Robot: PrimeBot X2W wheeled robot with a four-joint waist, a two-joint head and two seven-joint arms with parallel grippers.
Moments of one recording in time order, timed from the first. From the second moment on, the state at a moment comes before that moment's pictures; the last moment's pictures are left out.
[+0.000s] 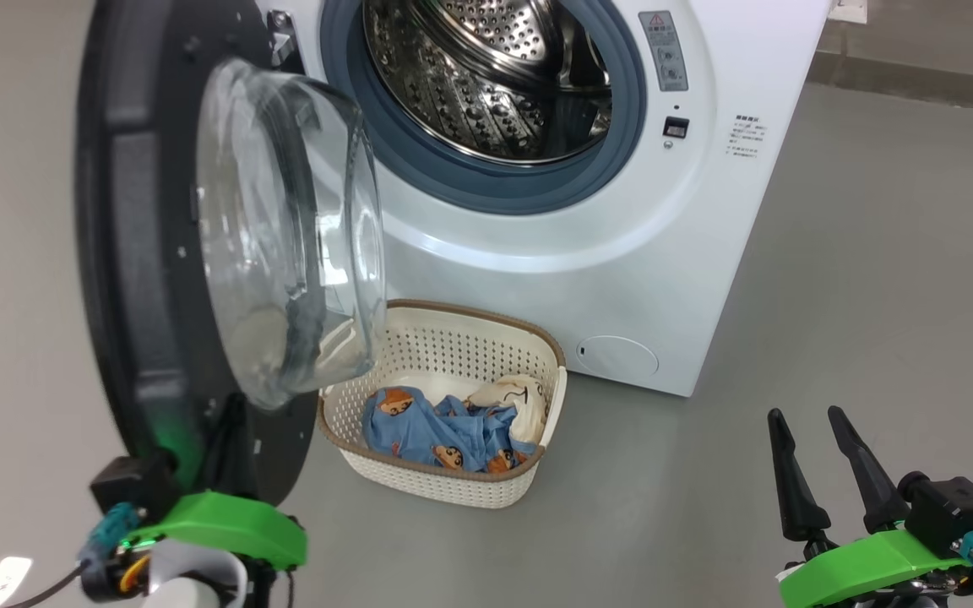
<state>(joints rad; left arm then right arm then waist) -0.24 0.05 -0.18 0.38 -0.46 0.12 -0.26 -0.04 -0.05 -0.06 0.15 0.26 0.12 -0.23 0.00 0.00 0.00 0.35</state>
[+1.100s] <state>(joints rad) -0.34 0.11 0.32 0.38 -0.48 0.07 -0.26 -0.06 -0.09 -0.09 -0.04 0.18 0.12 -0.08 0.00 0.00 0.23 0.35</state>
